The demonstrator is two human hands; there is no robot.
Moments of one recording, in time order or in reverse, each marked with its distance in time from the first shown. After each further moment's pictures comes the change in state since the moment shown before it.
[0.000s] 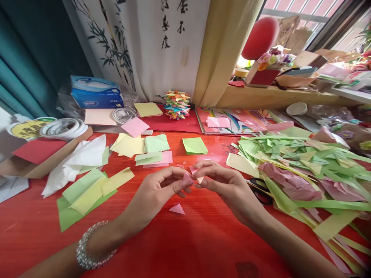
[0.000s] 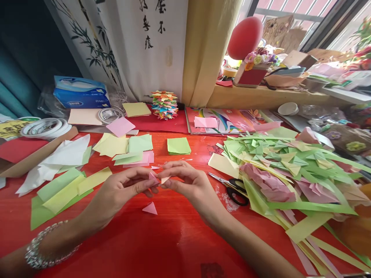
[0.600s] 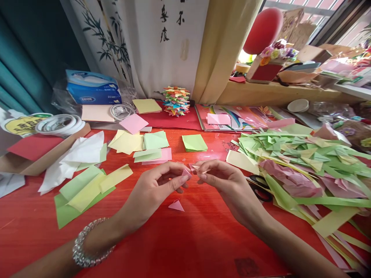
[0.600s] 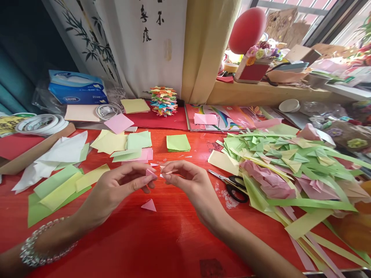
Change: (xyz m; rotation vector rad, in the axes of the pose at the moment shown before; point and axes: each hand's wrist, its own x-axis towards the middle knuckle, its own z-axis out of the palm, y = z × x) left_hand 0.000 -0.001 0.000 0.107 0.040 0.076; right_hand 0.000 0.004 0.004 0.121 0.102 0.029
